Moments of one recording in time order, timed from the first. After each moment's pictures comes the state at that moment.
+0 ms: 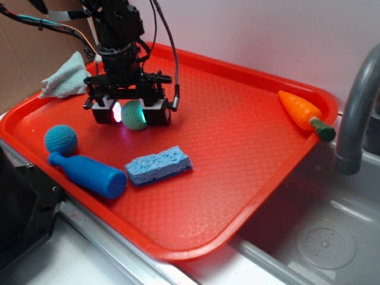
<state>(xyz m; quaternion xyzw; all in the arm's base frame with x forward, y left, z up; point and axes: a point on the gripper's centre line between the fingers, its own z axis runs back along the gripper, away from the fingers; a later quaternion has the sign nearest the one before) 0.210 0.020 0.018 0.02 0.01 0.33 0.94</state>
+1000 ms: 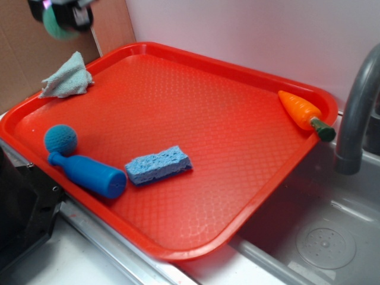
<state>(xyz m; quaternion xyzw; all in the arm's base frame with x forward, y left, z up) 0.173 0.029 0.180 -0.02 0.02 0.07 1.00</state>
